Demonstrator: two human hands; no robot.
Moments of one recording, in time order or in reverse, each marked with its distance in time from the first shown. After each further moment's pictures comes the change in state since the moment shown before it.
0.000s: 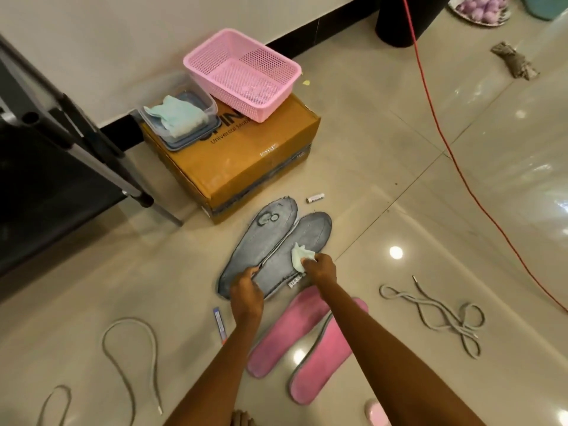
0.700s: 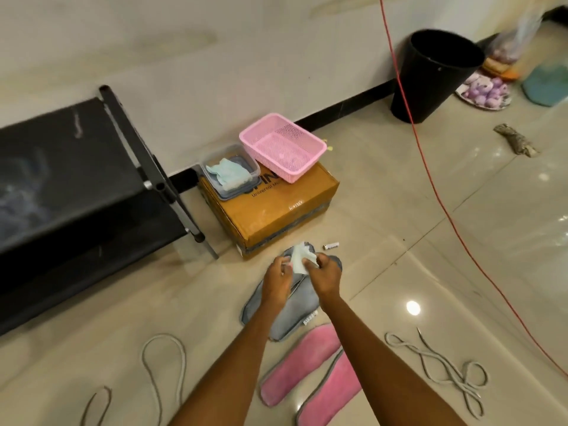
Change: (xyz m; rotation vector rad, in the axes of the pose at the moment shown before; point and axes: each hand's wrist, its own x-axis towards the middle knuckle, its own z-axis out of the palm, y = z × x) left_hand 0.011 0.114 -0.079 -0.269 -0.146 0.037; right_hand -0.079 -0.111 -0.024 0.163 0.065 -0.380
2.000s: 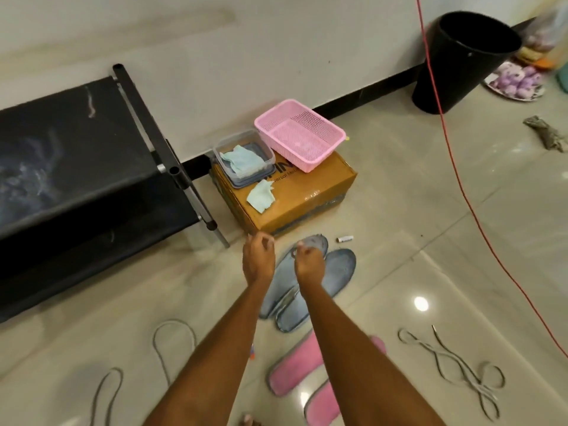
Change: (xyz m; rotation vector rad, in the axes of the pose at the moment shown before) left_hand 0.037 -0.021 -0.039 0.075 0.378 0.014; right_hand 0.000 -0.013 0.064 -0.117 -0.007 0.212
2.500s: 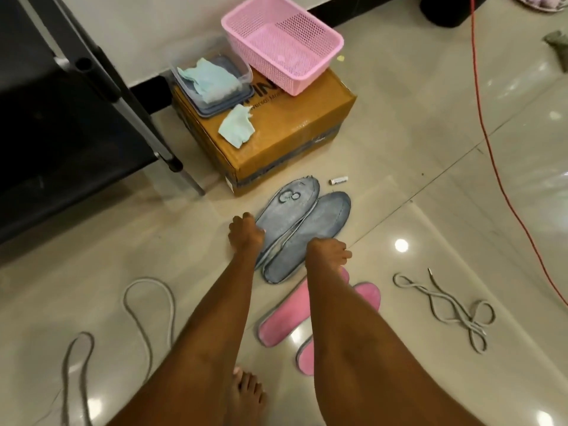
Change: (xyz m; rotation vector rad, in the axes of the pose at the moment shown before) left_hand 0.007 -0.086 0.060 0.491 -0.324 -0.133; right_hand 0.035 0.099 -0.002 -0.334 0.257 0.509
